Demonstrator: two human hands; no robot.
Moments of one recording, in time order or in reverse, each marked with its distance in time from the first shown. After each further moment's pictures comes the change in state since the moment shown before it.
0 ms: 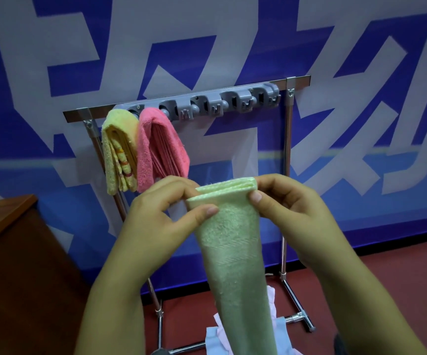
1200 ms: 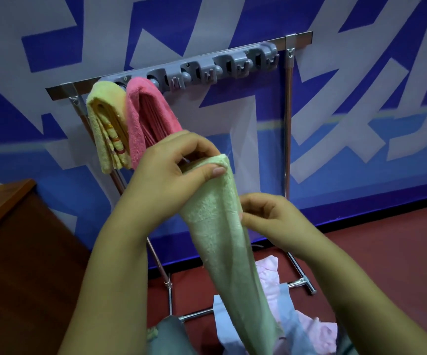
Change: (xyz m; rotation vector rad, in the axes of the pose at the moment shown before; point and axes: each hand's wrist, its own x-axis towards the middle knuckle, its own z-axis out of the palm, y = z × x) left_hand 0.025 0.007 0.012 0.104 -0.122 0.068; right_hand -0.013 0.069 0.001 -0.019 -0.201 0.225
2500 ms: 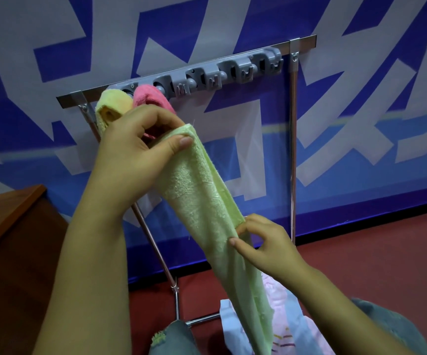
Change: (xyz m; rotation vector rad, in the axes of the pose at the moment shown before) left_hand 0.013 -0.004 -0.037 0.087 0.198 -0.076; right_hand 0.000 0.060 0.021 -0.529 0.236 -0.261
